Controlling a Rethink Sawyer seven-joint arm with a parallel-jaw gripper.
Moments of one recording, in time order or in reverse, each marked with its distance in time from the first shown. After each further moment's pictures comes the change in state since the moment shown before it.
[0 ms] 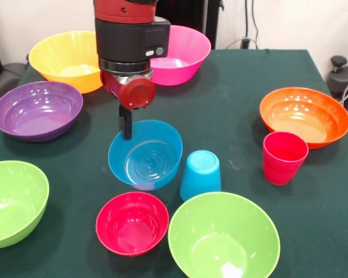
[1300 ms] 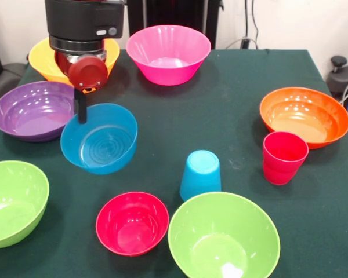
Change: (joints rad) arm -0.111 -0.055 0.016 -0.003 -0.124 0.036 0.000
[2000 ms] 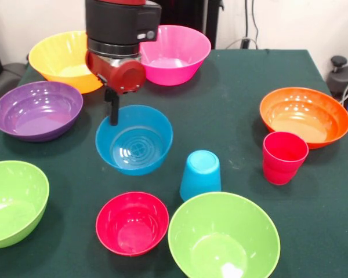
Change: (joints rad) arm 0.128 0.010 -0.064 -0.014 -0.008 -0.005 0.000
